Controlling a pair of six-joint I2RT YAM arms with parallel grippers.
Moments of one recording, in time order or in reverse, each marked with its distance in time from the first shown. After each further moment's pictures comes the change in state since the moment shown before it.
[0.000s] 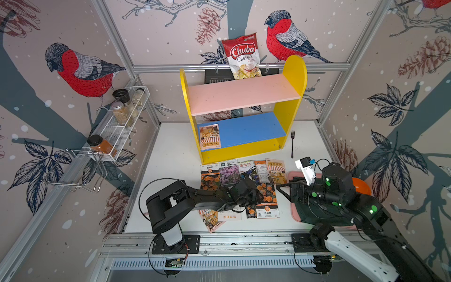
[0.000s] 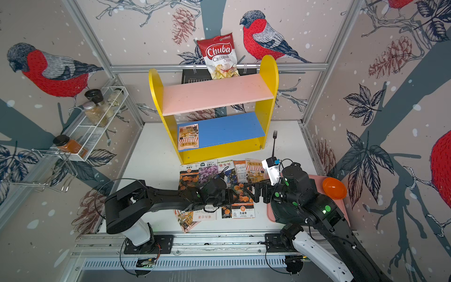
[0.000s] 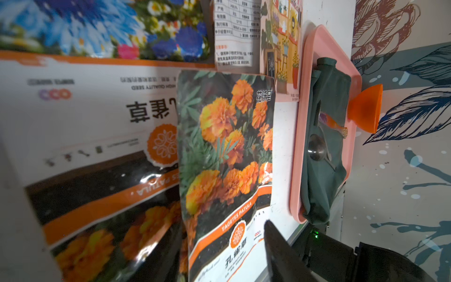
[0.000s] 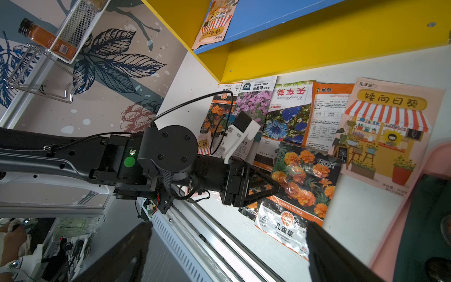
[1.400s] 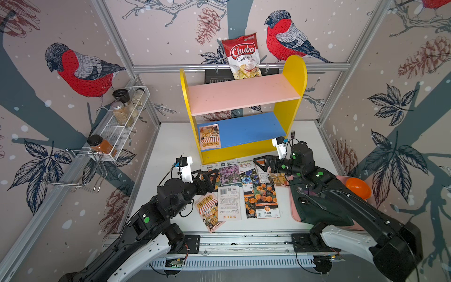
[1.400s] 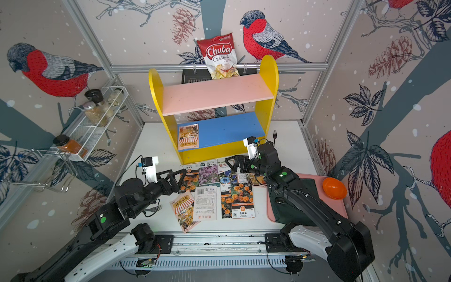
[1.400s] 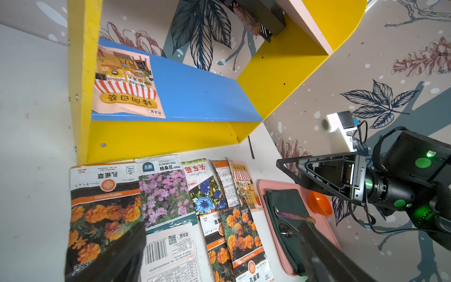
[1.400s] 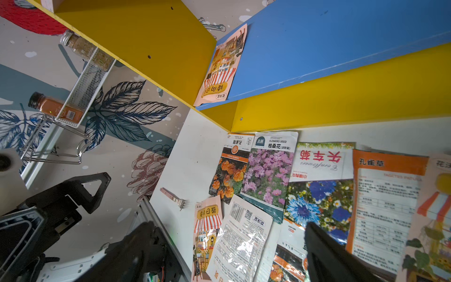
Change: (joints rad) left arm 0.279 -1.172 -0.045 -0.610 -0.339 0.469; right arm -0.058 0.497 -0.079 0.724 -0.090 0.128
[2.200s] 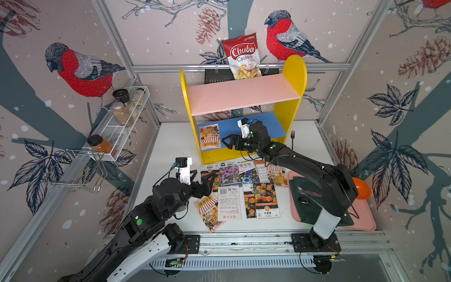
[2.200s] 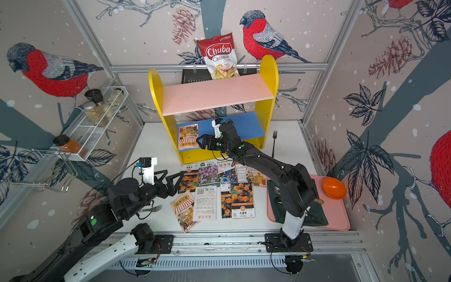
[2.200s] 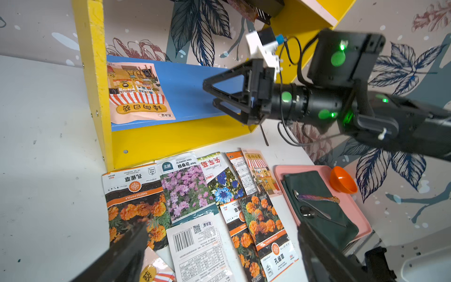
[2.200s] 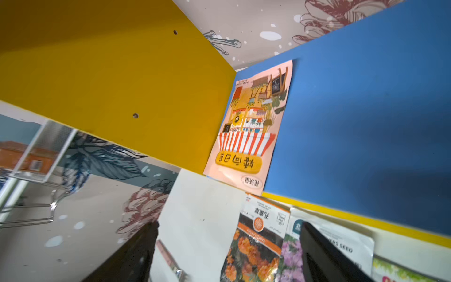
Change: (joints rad) left arm 0.000 0.016 0.086 -0.136 0.010 0.156; right arm 0.188 0.703 0.630 0.092 0.183 0.001
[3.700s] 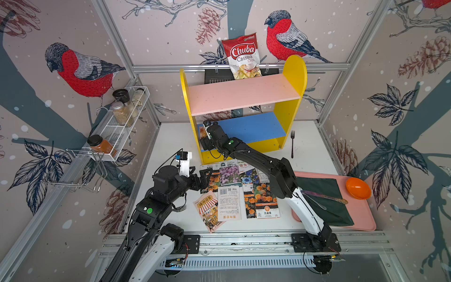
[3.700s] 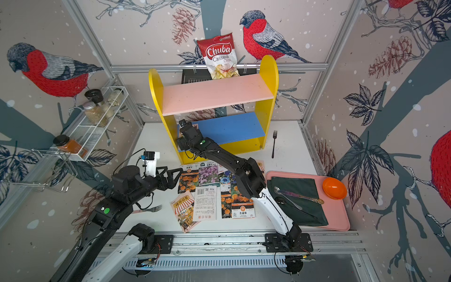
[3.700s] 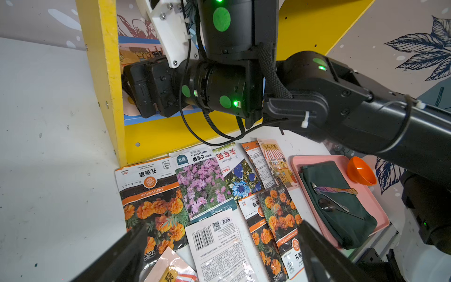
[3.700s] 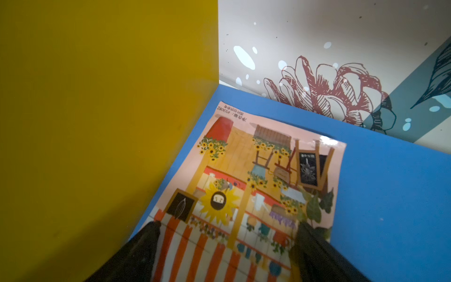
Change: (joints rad) left arm 0.423 0.084 -0.048 0.056 0.426 0.150; right arm 0.166 0.653 0.822 -0.288 0.507 -0.504
